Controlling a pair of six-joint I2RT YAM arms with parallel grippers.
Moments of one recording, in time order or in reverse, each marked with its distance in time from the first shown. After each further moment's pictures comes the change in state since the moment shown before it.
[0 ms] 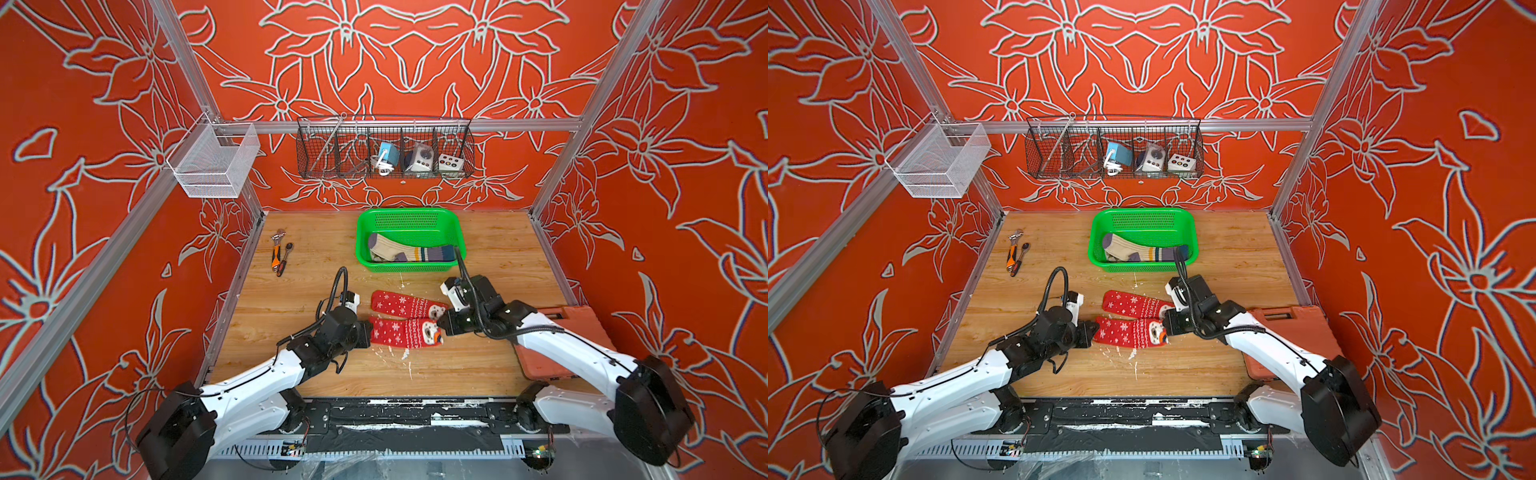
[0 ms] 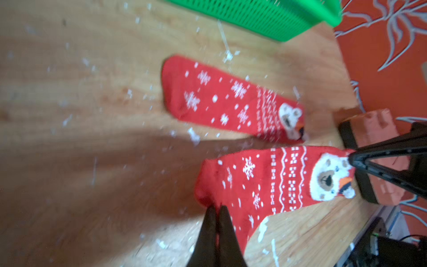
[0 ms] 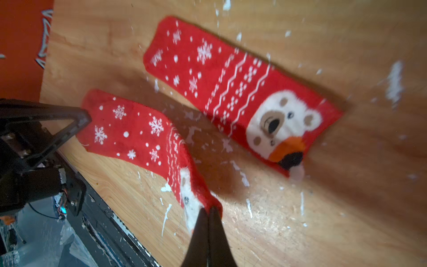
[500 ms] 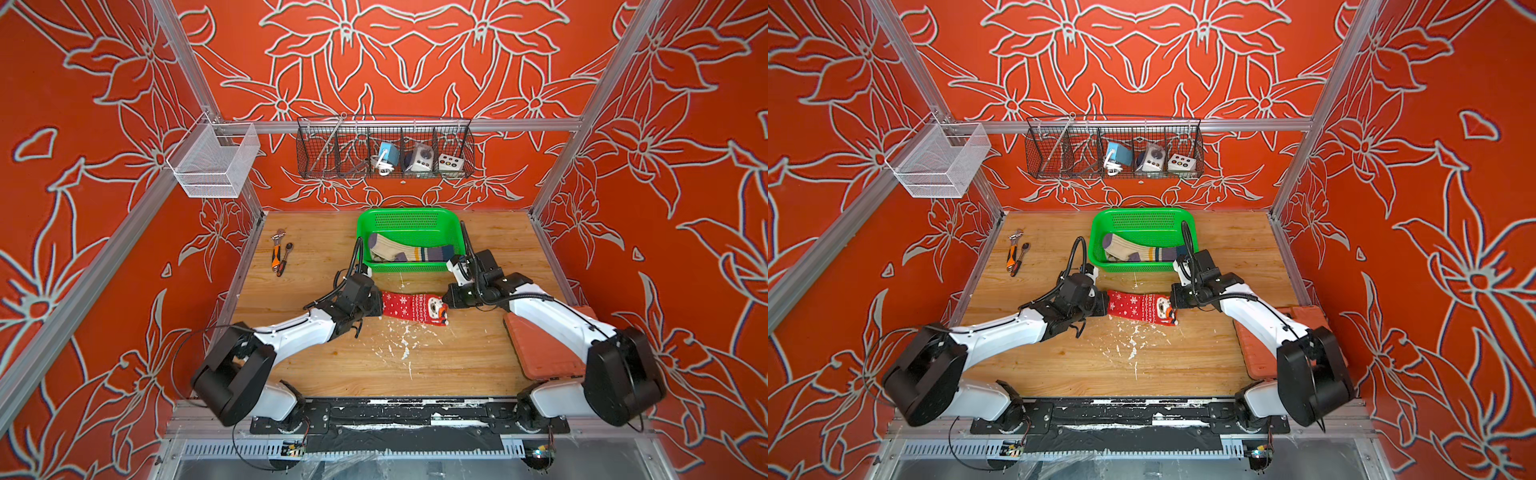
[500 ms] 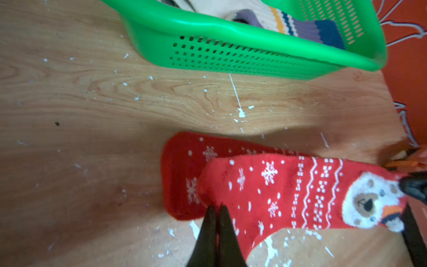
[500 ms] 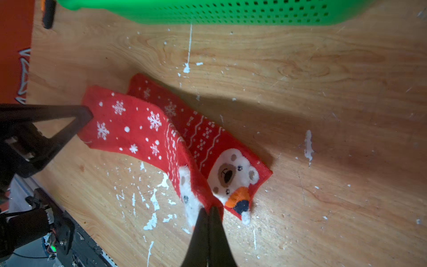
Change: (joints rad) left arm 0.120 0.473 0.269 0.076 -0.012 0.111; right arm -0.132 0.245 0.168 -0.048 -0.007 -0.088
